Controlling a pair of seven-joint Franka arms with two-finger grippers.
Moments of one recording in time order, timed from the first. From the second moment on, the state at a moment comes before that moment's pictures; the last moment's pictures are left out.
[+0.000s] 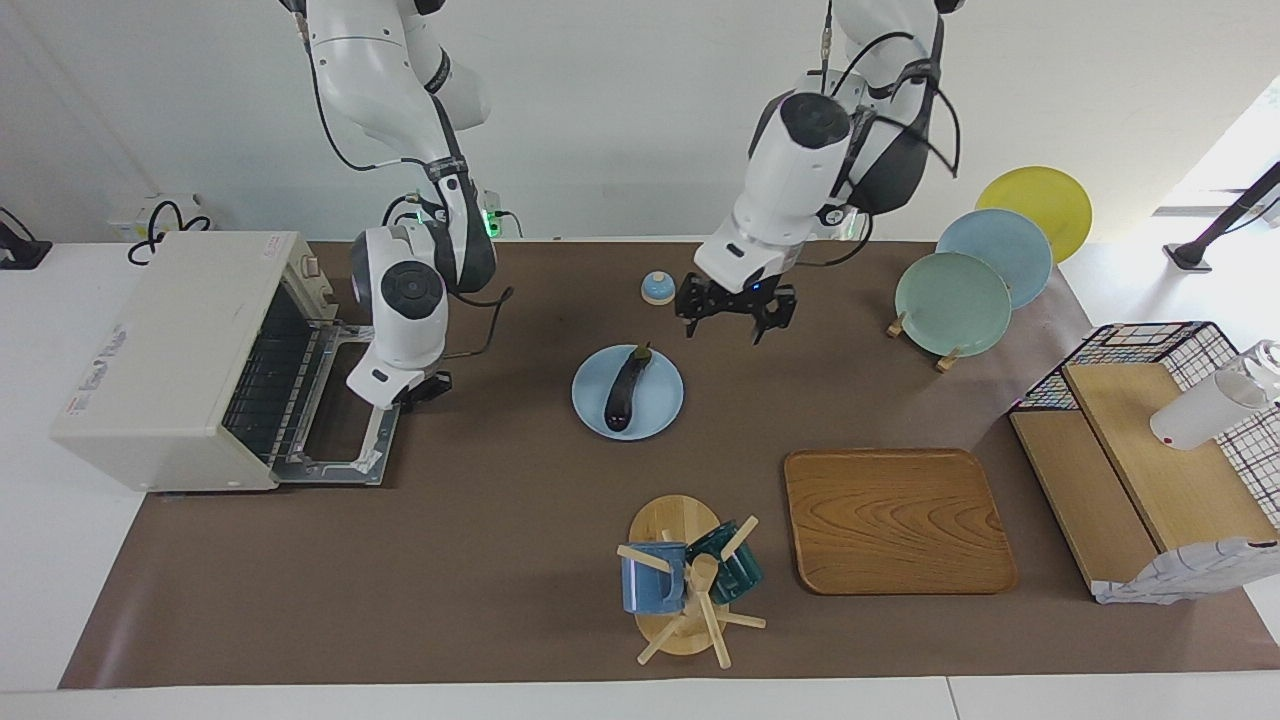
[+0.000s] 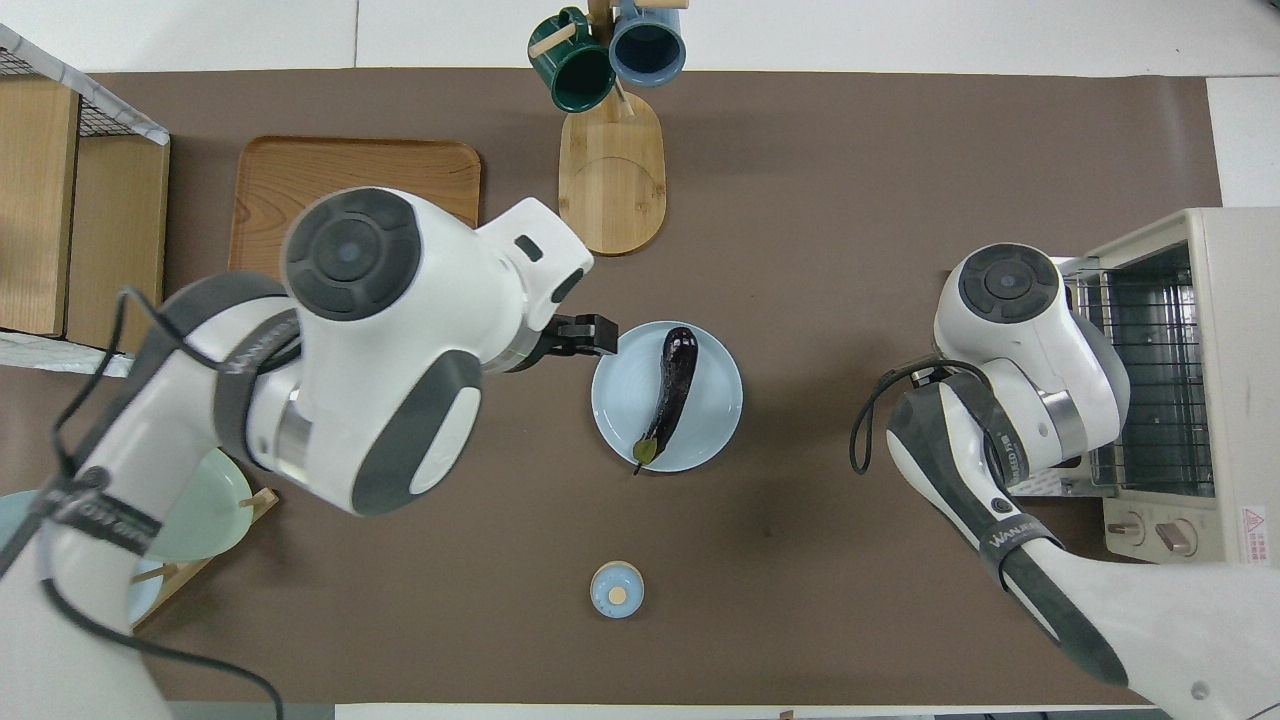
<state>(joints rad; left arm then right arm) -0.51 0.21 -0.12 -1.76 -0.12 2.06 -0.44 0.18 0.22 -0.04 -2.10 -0.35 2.11 0.08</state>
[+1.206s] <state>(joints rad) -0.68 0.45 -0.12 -1.79 -0.12 2.36 -0.46 -0.06 0.03 -0.06 -1.86 -0.18 1.70 -0.28</state>
